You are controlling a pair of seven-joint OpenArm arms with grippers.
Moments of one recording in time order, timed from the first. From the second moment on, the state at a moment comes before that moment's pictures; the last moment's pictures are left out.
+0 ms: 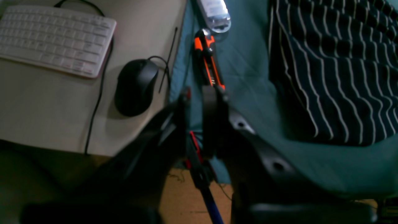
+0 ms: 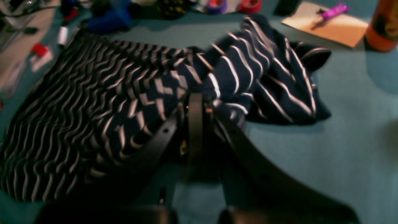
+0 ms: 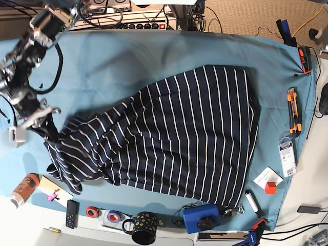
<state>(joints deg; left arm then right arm) 24.7 -14.8 -67.2 117.2 -58.6 -37.9 67.2 3.8 16.7 42.3 103.2 50.4 39.8 -67.8</state>
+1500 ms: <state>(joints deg) 24.7 -14.8 -67.2 117.2 -58.6 -37.9 67.2 -0.2 20.6 48.8 94.3 44.5 39.9 -70.1</state>
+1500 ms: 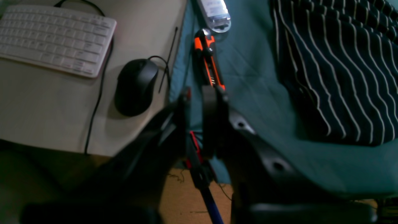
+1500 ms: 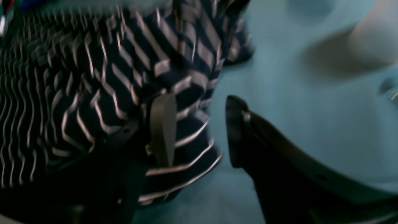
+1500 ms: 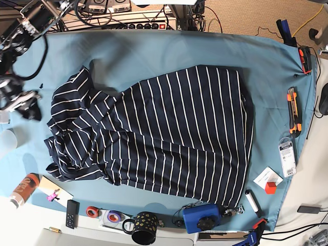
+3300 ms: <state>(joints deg) 27.1 -3.2 -36.8 117.1 -61.7 -43.4 70.3 -26.0 21.7 62.5 103.1 63.3 39.9 -78.3</state>
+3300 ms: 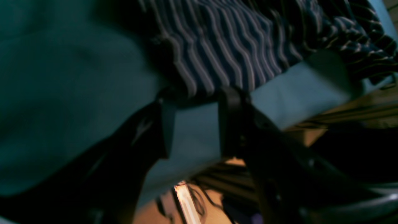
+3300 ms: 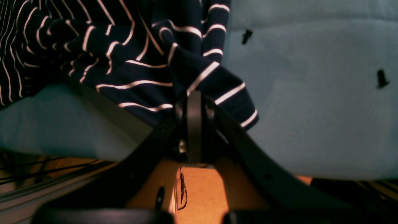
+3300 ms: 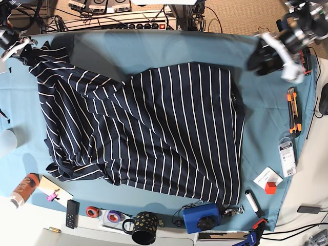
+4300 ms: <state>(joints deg) 21.7 -3.5 -12.8 106.5 -32.2 -27.1 54.1 -26.0 21.8 62.5 103.1 63.3 39.8 -78.2</state>
